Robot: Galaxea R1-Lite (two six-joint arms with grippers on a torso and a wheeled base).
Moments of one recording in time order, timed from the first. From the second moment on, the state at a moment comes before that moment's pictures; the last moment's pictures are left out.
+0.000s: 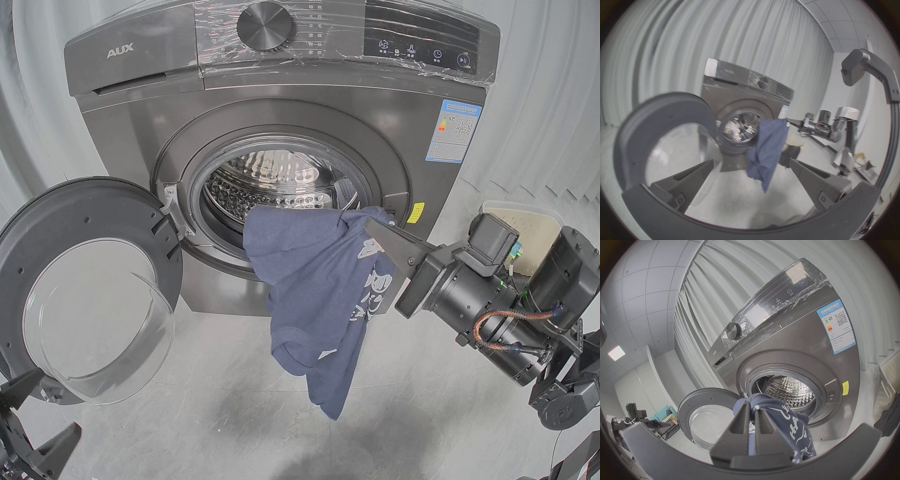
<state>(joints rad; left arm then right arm) -0.03 0.33 -0.26 -0.09 -0.44 -0.11 0.84 1.65 -0.60 -1.32 -0.12 0.27</state>
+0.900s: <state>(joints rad) -0.43 1.23 -0.27 -0.66 -0.57 -0.17 0.83 1.72 -0.68 -1.36 -0.14 0.31</state>
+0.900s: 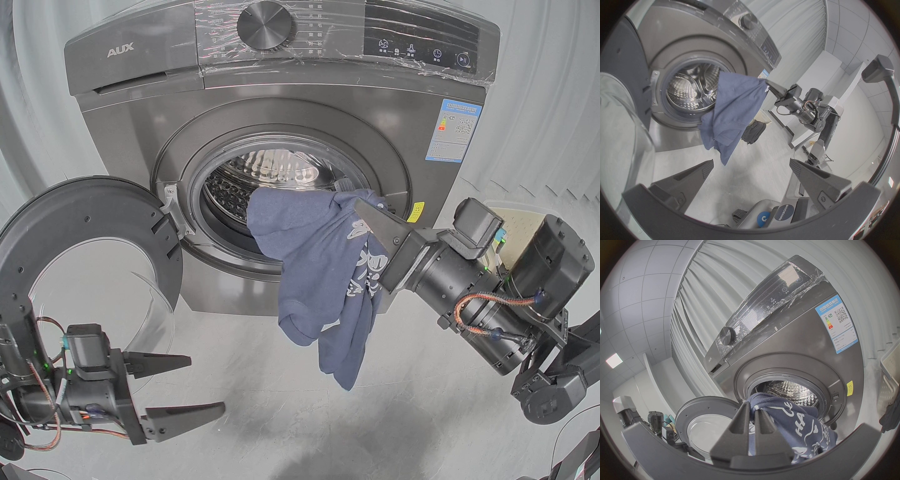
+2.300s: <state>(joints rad) -0.48 1.88 -0.54 -1.03 -0.41 -0.24 0.88 1.72 -0.67 -1.38 -0.14 0.31</state>
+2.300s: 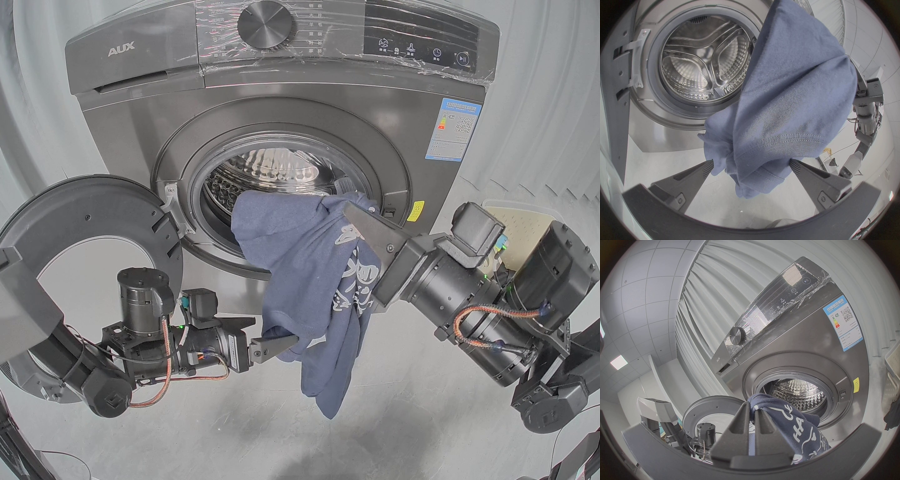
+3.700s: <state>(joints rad) -0.57 2.00 -0.55 -1.31 -0.41 -0.40 0.88 1.72 -0.64 -1.40 -0.14 0.31</state>
